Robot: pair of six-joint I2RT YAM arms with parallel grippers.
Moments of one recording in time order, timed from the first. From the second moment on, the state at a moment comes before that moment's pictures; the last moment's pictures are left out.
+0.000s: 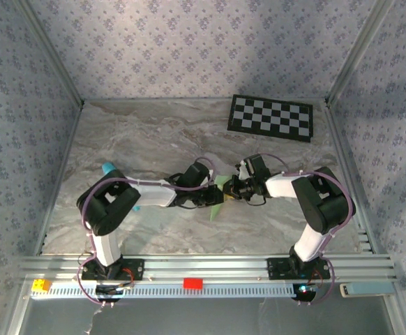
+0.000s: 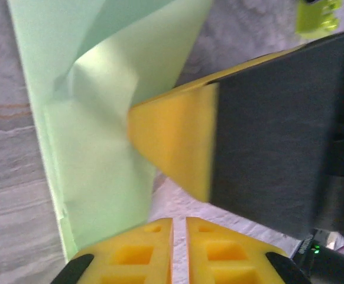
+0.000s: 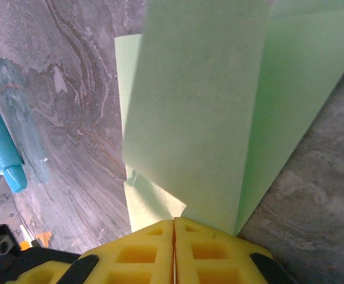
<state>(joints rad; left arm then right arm) -0.87 1.82 0.87 0.13 0.41 -0.95 0.44 1.71 0.68 0.07 -0.59 0.76</state>
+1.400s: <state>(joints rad) -0.89 1.77 0.74 0.18 0.41 -0.95 0.49 1.68 0.73 -0.03 -0.53 0.69</state>
